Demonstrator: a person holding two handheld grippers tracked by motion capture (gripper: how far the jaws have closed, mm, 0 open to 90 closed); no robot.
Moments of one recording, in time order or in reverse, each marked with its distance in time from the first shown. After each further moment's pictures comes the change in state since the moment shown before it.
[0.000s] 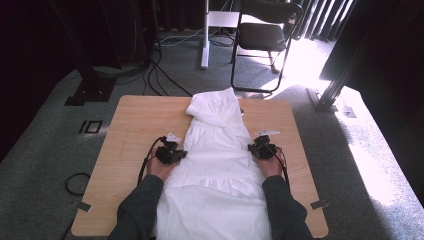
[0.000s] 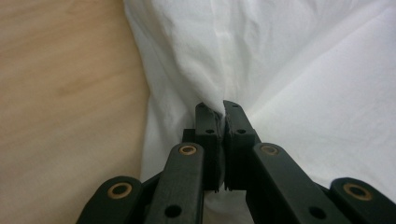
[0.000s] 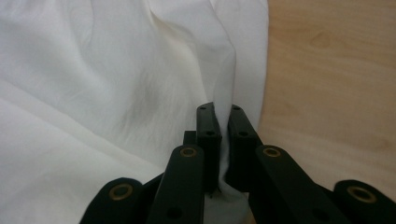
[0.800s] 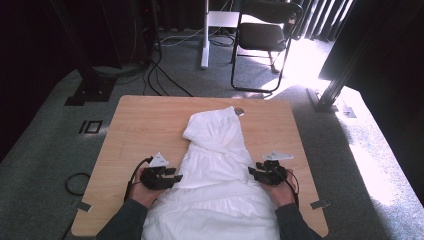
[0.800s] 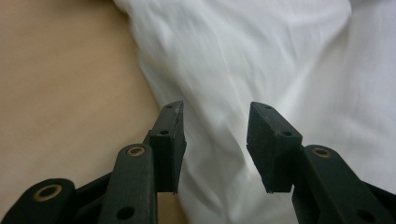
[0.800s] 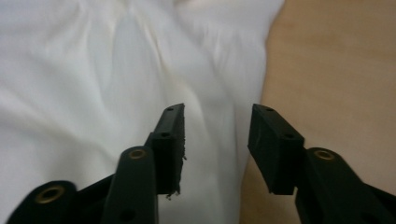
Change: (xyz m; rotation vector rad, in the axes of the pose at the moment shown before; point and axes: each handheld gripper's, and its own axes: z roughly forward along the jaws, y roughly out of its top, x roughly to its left) left arm -0.033 -0.029 -0.074 -0.088 -0.073 0.070; right arm 0.034 -0.049 -0.076 -0.075 0.108 -0.044
